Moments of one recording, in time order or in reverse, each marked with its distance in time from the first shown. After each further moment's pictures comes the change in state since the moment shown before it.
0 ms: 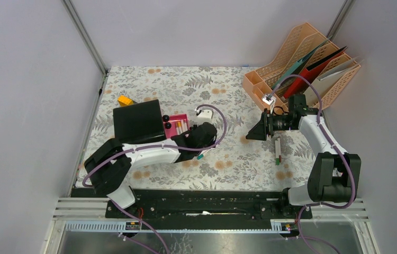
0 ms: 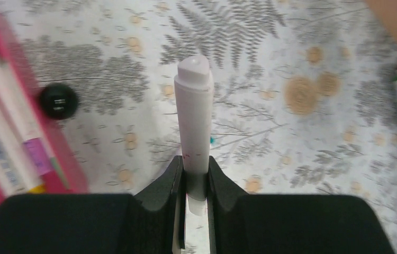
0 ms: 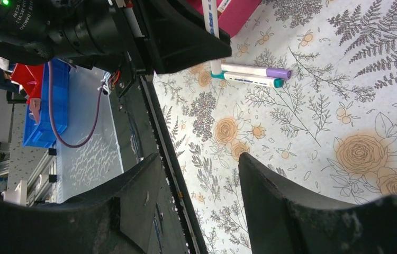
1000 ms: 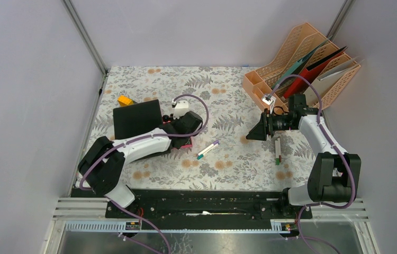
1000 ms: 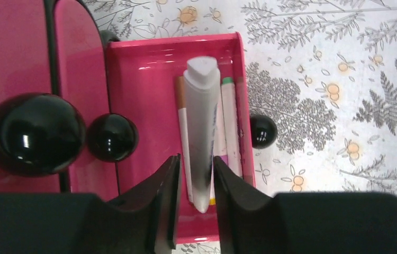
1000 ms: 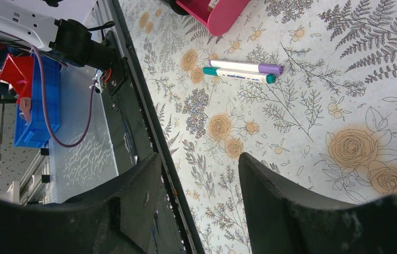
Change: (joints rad) left arm 0.195 -0.032 0.047 -0.359 -0.291 0.002; right arm 0.000 0.000 0.002 0.000 0.036 -0.004
